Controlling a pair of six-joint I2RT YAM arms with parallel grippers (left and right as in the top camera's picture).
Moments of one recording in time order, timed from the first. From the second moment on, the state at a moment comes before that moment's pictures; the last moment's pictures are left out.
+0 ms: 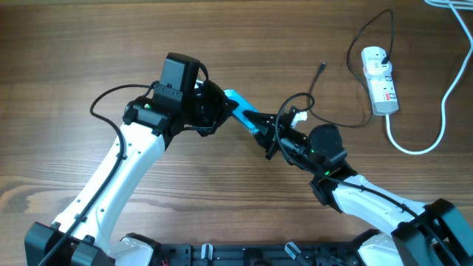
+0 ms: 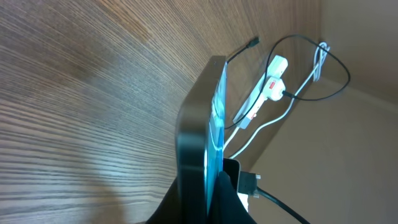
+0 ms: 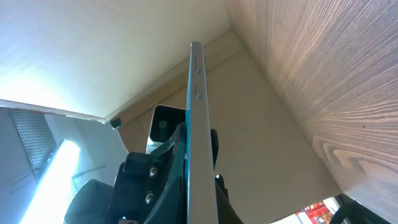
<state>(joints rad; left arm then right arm) -0.38 1.45 1.16 -0.64 0.47 -1.29 0.54 1.42 0.40 0.98 -0.44 2.11</state>
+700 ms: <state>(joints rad) 0.08 1.49 1.15 -1.00 1.00 -0.62 0.56 1.41 0.42 0.48 -0.13 1.08</state>
